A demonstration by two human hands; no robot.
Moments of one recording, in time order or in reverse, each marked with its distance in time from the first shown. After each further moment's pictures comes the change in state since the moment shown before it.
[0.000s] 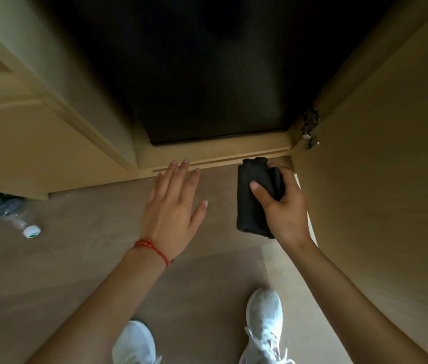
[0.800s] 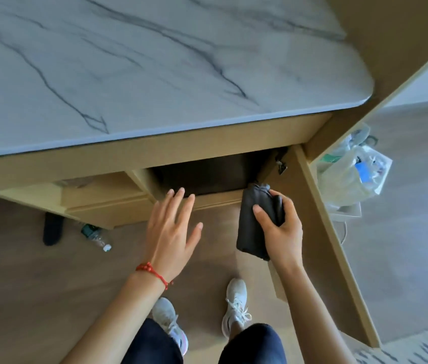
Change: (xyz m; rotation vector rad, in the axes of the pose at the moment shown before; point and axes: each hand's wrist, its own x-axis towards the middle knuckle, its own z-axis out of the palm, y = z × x) left_hand -0.048 0.124 -0.419 -0.106 0.133 -0.008; right_hand -0.179 -0.368 -0.193 0.198 0.125 -0.002
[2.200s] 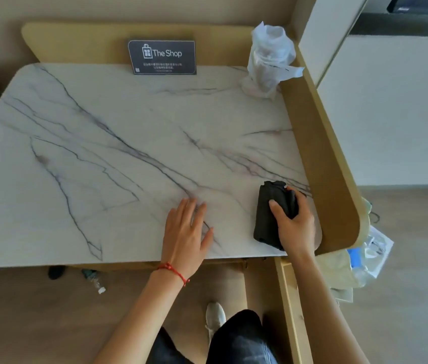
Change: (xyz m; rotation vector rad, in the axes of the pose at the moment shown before) left_hand 0.208 0.080 -0.087 0.070 -0.011 -0.129; right_hand 0.198 -0.193 -0.043 -0.189 -0.030 -0.107
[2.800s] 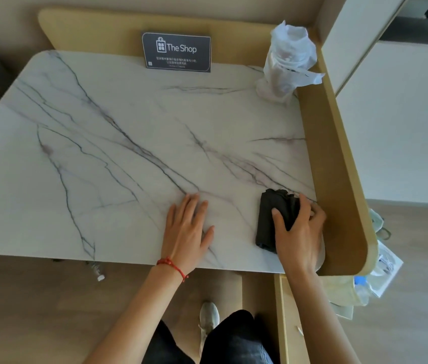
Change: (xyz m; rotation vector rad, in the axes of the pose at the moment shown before) left_hand 0.020 0.004 0.011 0.063 -0.021 -0.077; right_hand 0.021 0.011 0.003 -0.508 0.044 -0.165
